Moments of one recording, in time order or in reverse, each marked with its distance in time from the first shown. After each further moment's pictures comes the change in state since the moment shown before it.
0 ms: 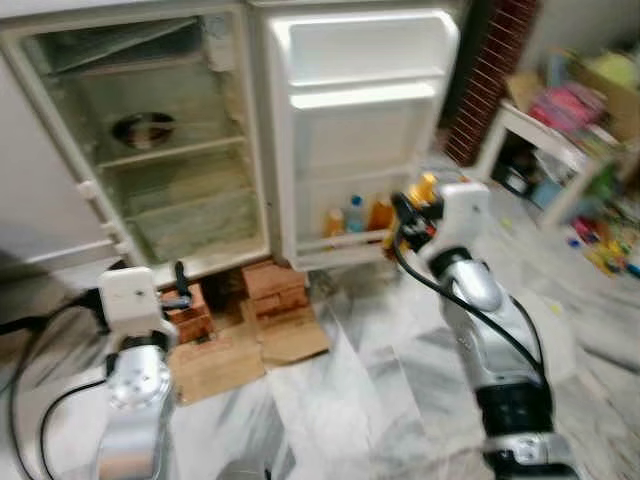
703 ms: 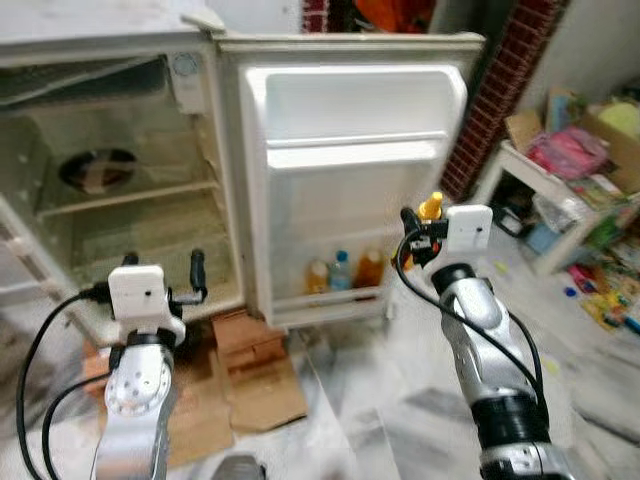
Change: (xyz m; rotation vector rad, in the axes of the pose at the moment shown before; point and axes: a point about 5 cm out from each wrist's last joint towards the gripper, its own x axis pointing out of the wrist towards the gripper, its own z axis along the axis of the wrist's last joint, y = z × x) left arm 0.001 0.005 0.004 -0.003 -0.074 -0.049; right arm -0.001 0.019 -0.017 -0.012 -0.008 0.034
